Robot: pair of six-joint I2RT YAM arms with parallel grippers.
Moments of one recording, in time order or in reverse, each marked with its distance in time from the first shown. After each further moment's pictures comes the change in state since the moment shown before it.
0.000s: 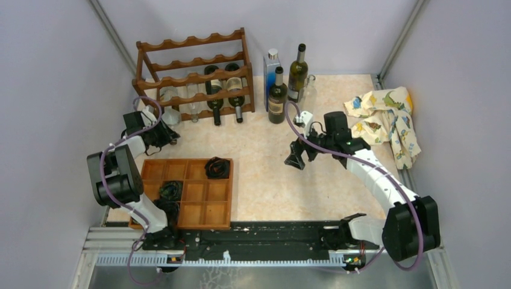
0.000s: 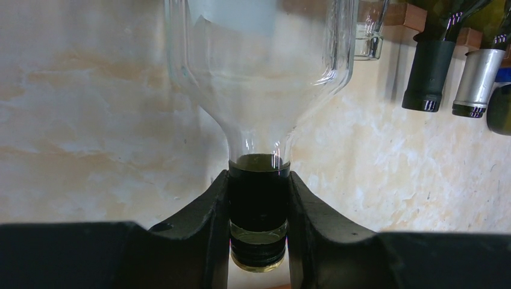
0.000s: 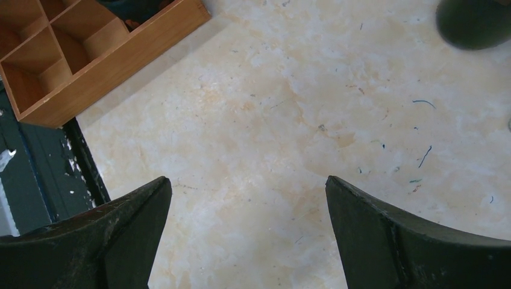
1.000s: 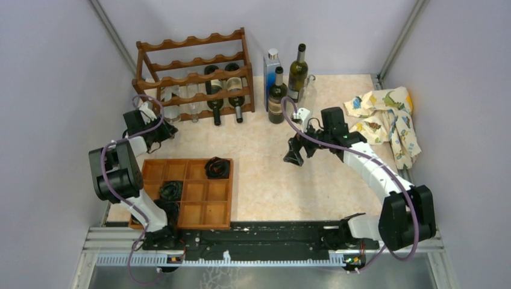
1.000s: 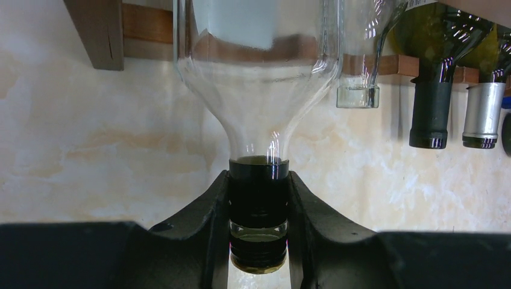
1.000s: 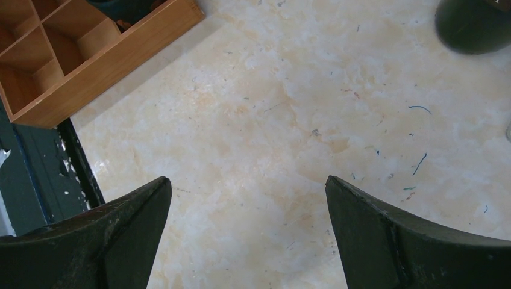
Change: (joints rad) left arm 0.000 0.048 -0.014 0.211 -0.019 0.023; right arm 0.000 0.084 0.061 -0.019 -0.003 -0.026
